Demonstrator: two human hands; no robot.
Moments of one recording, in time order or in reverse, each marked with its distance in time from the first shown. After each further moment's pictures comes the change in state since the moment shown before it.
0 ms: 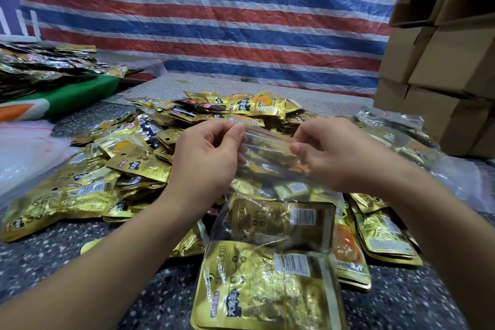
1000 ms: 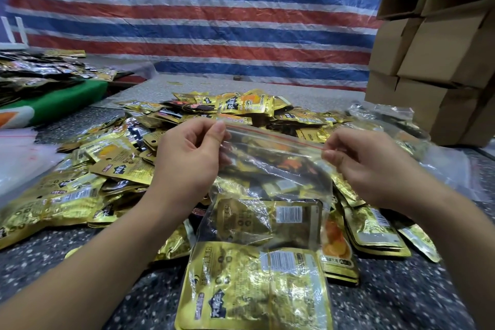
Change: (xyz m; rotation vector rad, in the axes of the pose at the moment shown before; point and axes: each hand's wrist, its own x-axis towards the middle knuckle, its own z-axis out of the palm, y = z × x) left_hand 0.001 -0.002 0.003 -0.036 0.000 0.017; right_hand -0.034 0.069 0.006 0.158 0.165 -0.006
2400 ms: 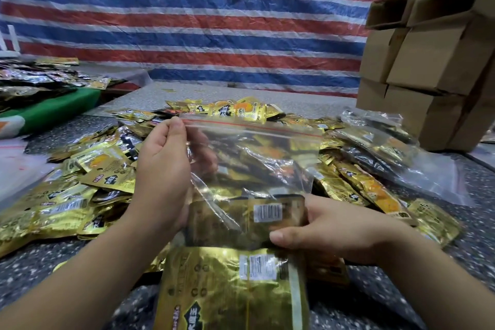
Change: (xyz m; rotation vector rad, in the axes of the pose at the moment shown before) left_hand 0.002 0.010 0.000 -0.428 0.150 -0.221; right_hand -0.022 -0.027 0.040 0.717 -0.705 0.161
